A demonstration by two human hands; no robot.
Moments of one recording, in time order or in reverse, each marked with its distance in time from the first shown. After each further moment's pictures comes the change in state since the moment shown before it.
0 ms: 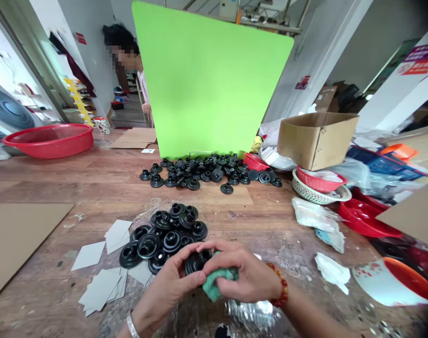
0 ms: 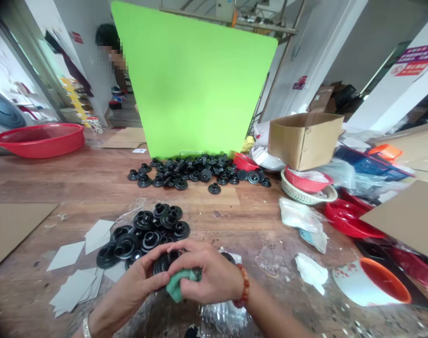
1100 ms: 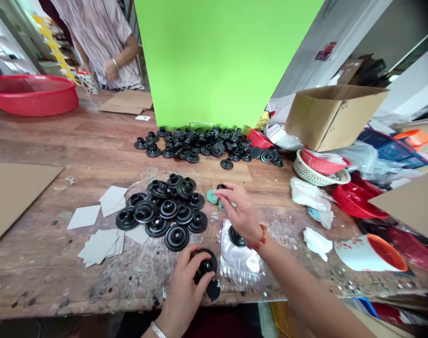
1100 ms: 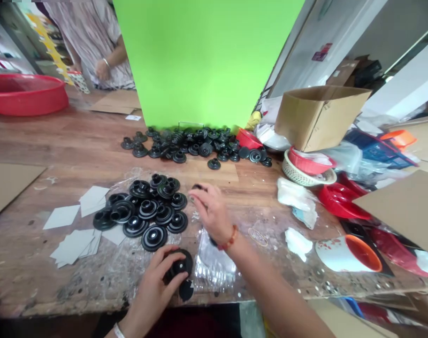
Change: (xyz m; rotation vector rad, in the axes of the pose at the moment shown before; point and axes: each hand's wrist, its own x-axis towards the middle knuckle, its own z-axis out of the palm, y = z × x) left_hand -0.036 -0.100 0.042 0.751 0.269 0.168; right_hand 0.007 0.058 -0.005 -0.618 0.490 -0.005
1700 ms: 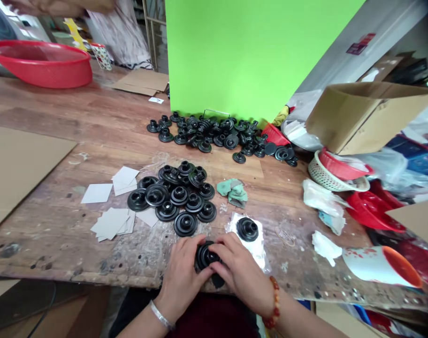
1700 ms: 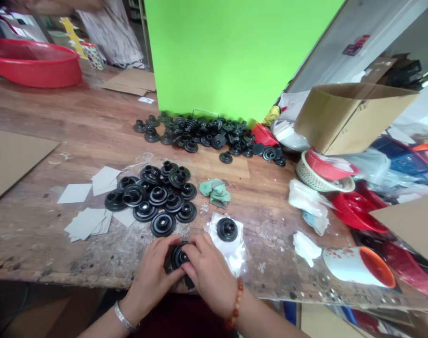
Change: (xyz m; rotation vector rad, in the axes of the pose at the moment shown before) left_hand -0.011 -0.016 -0.009 0.125 0.050 0.007; right_hand -0.085 -0.064 0.004 0.030 -0.652 0.134
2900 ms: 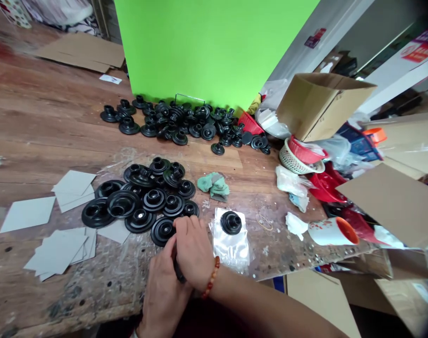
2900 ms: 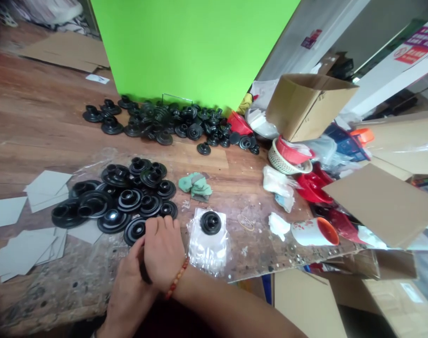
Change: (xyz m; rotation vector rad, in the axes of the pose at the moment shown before) left_hand 0.002 -0.006 0.005 -0.066 0.081 -0.157; right_hand 0.072 -0.016 0.049 -0.301 0.217 0.251
